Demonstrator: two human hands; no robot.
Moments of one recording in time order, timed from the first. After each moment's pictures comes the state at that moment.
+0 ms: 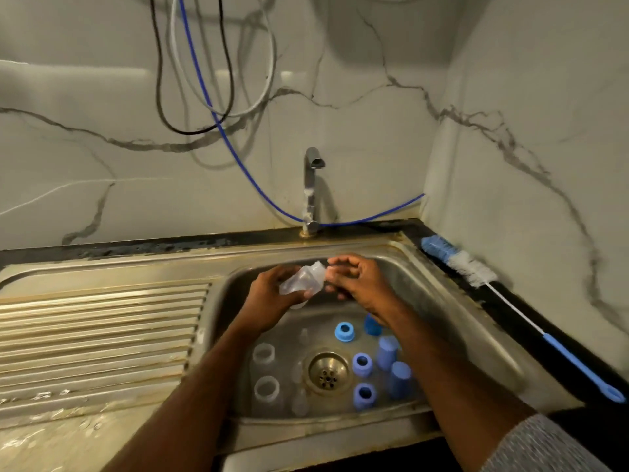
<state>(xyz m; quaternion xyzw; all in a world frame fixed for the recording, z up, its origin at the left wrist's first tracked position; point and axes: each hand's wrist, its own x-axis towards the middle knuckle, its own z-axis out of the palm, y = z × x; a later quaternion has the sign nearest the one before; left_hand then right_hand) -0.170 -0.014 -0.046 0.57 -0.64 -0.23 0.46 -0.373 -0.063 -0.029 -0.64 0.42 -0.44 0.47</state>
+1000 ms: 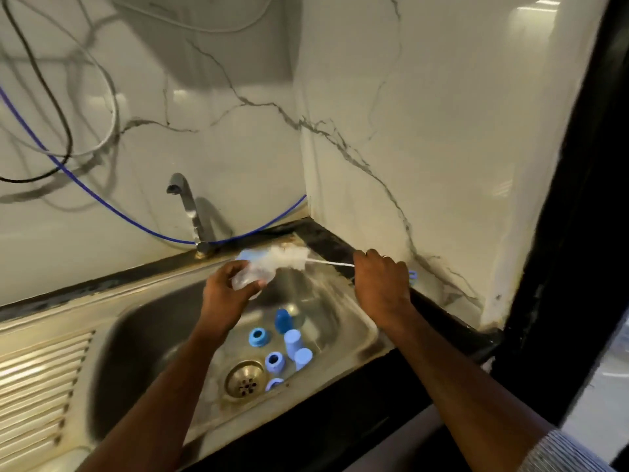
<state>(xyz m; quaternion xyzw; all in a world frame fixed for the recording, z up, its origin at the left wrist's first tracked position) -0.297 -0.015 -0.016 0.51 -0.62 -0.30 0.52 -0.567 0.021 0.000 -0.64 0.73 -0.18 -0.15</state>
